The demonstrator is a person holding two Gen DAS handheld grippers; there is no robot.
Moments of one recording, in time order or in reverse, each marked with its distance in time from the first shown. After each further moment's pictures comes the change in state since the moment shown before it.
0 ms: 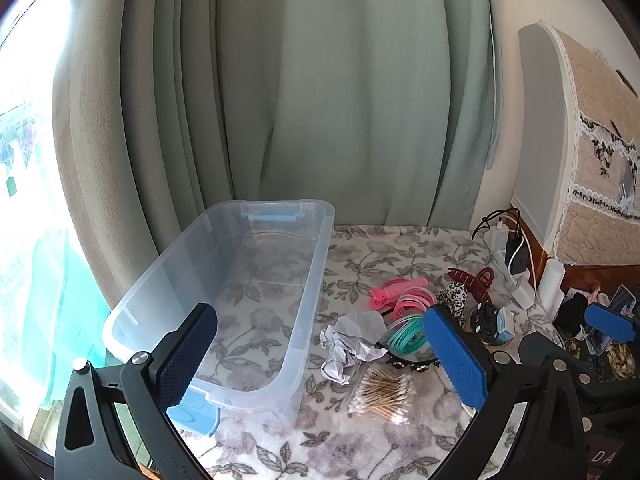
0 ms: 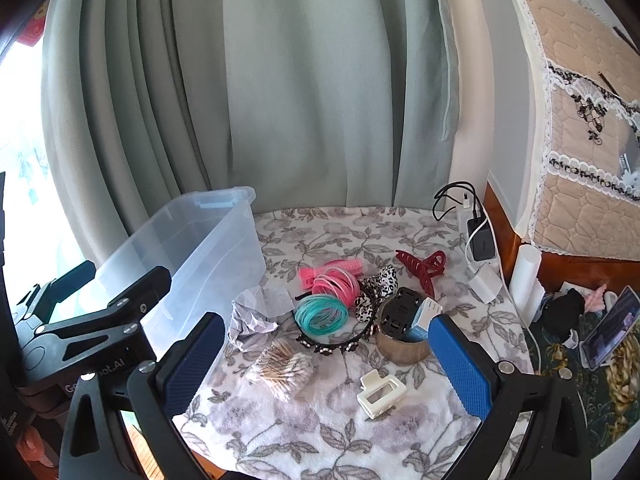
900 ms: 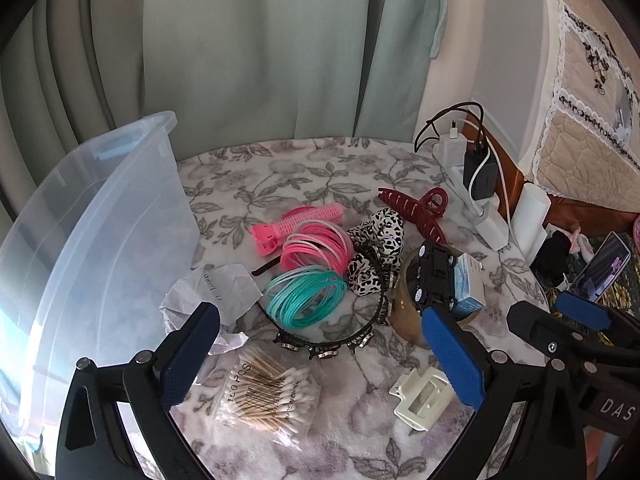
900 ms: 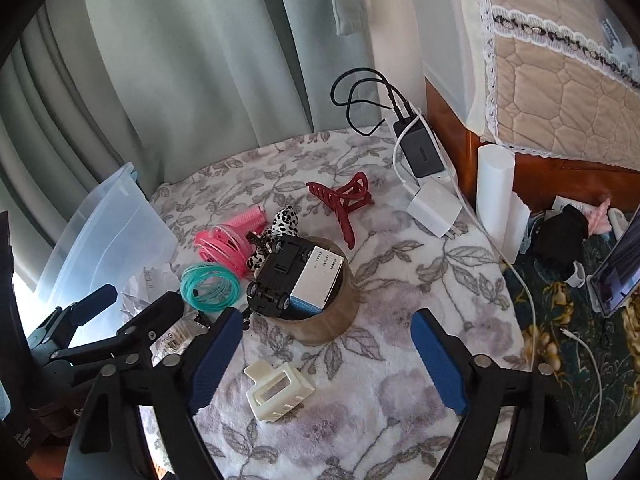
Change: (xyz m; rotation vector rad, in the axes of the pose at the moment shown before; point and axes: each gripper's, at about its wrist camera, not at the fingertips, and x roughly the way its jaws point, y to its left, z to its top) left arm 0.130 -0.113 -0.035 0.124 0.303 -0.135; right arm 0.099 -0.128 -0.022 0.196 0.258 -0.042
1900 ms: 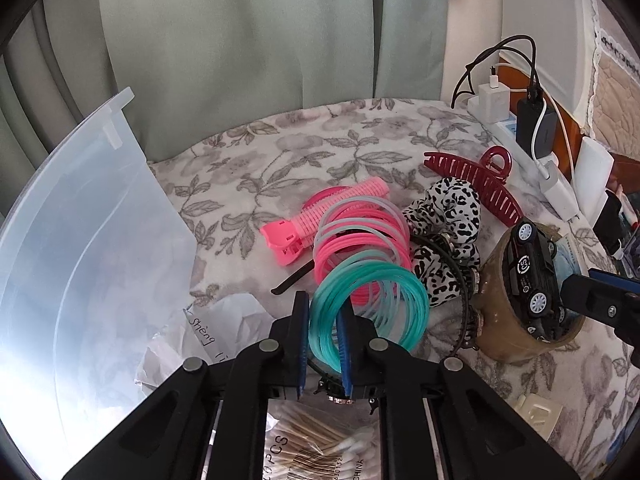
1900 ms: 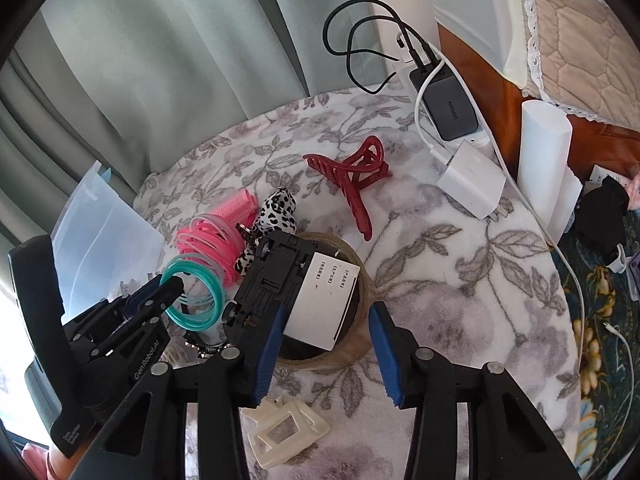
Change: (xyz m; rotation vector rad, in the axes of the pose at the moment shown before) left arm 0.071 0.021 0.013 0.107 0.060 0.077; right arm 0.063 0.001 0.014 0.079 0.118 0.034
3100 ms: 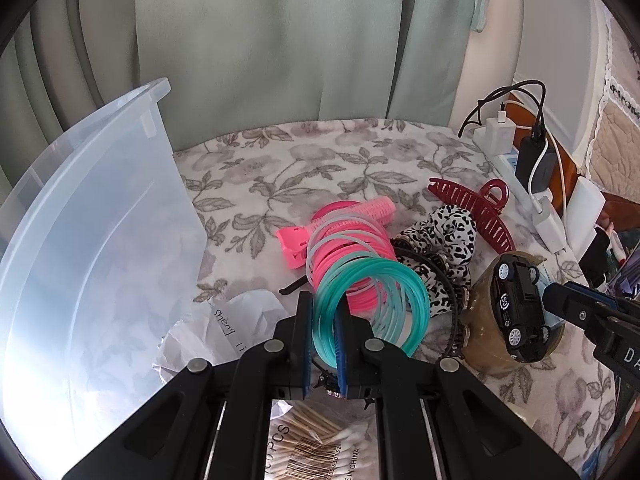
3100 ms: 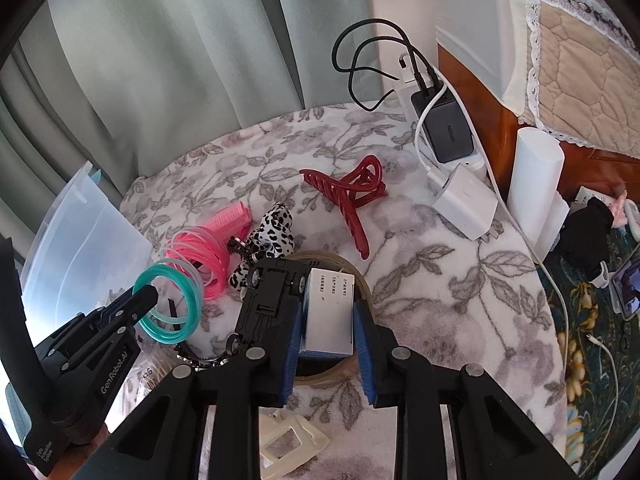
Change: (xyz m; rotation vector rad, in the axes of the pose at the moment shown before) left arm -0.018 0.017 0.000 -0.105 -0.043 -0.037; right arm -0.008 0.015 0.003 -0.030 -0.060 -0.071
